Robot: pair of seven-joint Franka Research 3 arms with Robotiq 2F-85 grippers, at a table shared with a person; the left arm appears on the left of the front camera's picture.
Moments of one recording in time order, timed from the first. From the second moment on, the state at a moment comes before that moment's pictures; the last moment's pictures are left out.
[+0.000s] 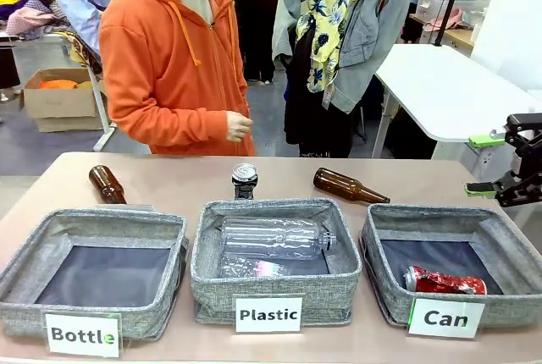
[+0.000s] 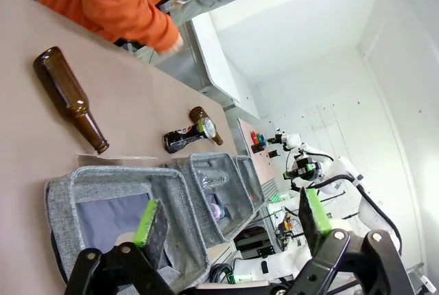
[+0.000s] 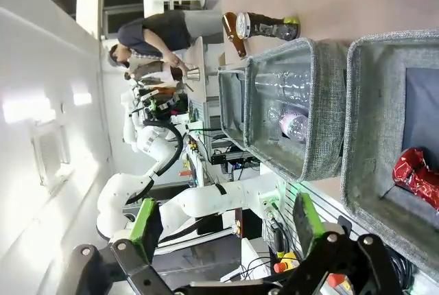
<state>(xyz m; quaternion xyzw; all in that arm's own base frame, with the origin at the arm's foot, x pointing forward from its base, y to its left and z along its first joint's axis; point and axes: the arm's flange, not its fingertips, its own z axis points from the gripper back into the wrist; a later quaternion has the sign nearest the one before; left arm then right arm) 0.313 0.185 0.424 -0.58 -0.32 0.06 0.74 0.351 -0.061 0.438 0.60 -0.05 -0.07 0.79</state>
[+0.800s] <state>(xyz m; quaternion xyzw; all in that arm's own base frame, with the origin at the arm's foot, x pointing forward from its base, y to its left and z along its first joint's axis) 0.446 -0.001 0.467 -0.47 -0.39 -0.34 0.72 0.351 -0.061 0.438 0.60 -0.05 -0.07 0.79</state>
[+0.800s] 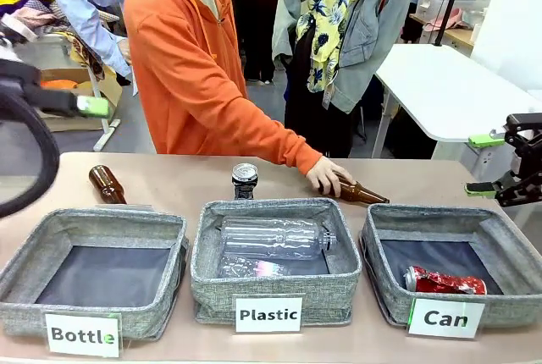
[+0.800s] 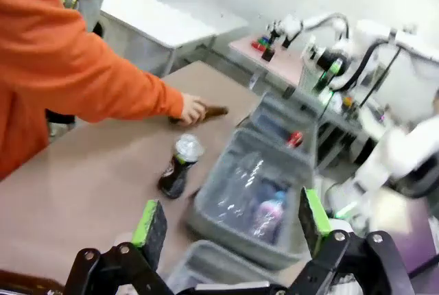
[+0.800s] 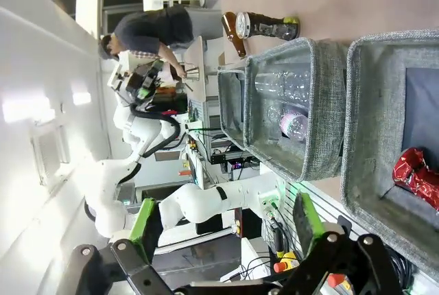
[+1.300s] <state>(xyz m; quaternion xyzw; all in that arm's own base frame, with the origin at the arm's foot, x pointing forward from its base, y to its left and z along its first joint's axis) 0.450 0.000 0.457 -0.45 -0.39 -0.35 0.72 0.351 -0.062 0.438 0.60 -0.05 -0.07 0.79</state>
